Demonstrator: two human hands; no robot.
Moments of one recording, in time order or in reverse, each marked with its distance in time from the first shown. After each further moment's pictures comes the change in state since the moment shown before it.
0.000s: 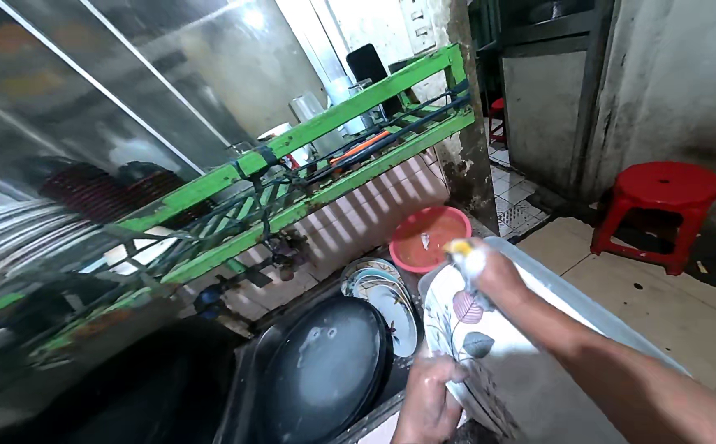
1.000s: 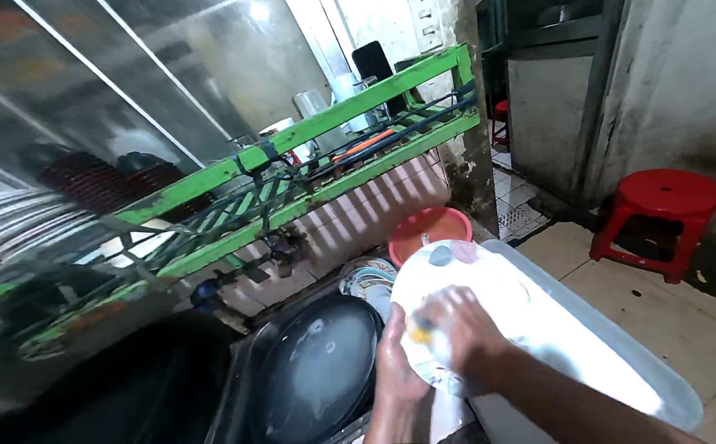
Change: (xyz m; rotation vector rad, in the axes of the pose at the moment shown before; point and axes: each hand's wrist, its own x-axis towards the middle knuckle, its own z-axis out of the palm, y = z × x) left_hand 0.047 0.015 -0.023 -0.300 -0.111 0.164; right_hand -0.054 -0.015 0.029 -0.207 -0.168 -0.535
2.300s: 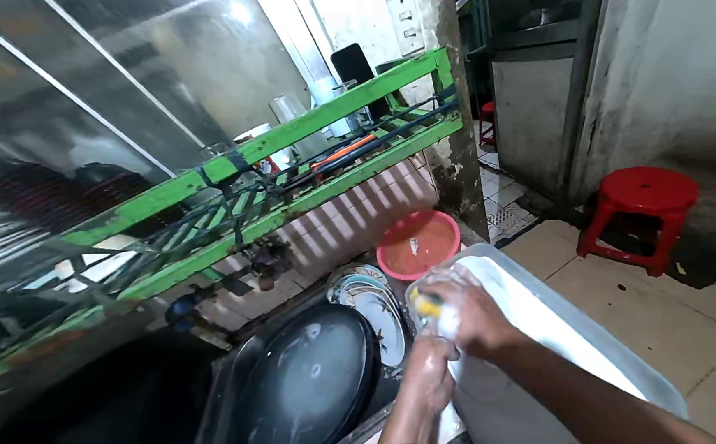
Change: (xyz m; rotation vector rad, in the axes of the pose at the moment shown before) left_hand 0.007 -0.041 0.025 0.559 0.219 -0.220; right_hand 0.015 0.034 -0.023 0.170 -0.019 0.231
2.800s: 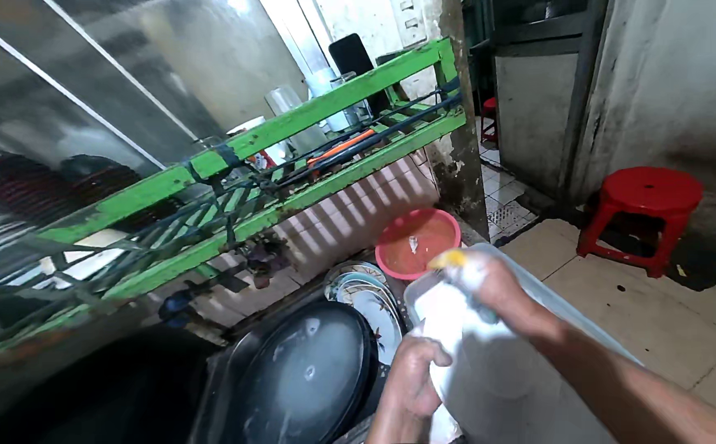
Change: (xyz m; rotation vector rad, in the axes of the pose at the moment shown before) left_hand -0.003 0.017 -0.017 -0.286 -0.183 -0.020; right_hand 0.019 0.022 -0.031 0.174 0.072 0.228
